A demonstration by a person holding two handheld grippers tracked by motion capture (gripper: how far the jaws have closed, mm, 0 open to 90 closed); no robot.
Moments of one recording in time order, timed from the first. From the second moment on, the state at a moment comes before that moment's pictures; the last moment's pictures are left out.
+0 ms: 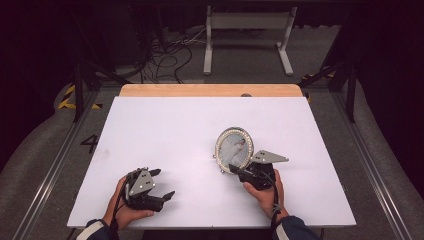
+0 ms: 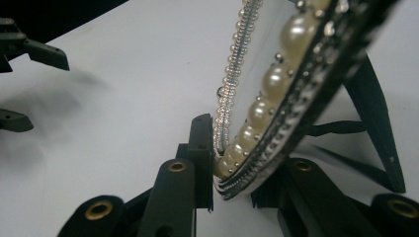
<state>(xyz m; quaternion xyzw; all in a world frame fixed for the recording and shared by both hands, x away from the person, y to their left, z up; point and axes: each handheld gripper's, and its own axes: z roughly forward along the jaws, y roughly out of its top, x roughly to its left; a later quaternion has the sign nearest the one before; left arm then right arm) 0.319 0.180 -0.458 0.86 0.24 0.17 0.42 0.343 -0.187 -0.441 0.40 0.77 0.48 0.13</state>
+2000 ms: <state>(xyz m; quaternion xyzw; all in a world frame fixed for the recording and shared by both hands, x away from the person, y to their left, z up) 0.418 0.069 -0.448 0.85 0.21 0.10 0.48 0.349 -0.180 -0.446 0.39 0.78 0.48 0.13</state>
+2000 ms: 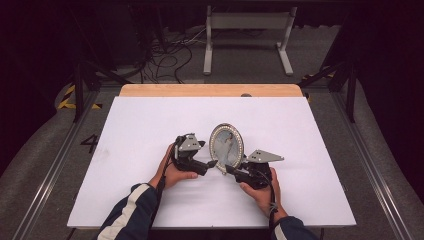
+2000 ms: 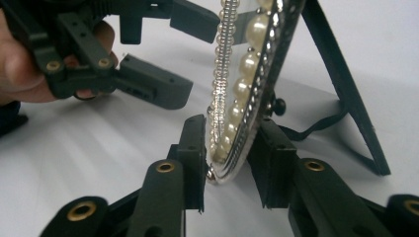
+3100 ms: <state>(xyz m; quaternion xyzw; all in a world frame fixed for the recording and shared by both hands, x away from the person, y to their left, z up) 0.425 0.055 -0.433 0.84 0.20 0.11 0.50 0.313 -0.197 -0.417 0.38 0.74 0.50 0.24</state>
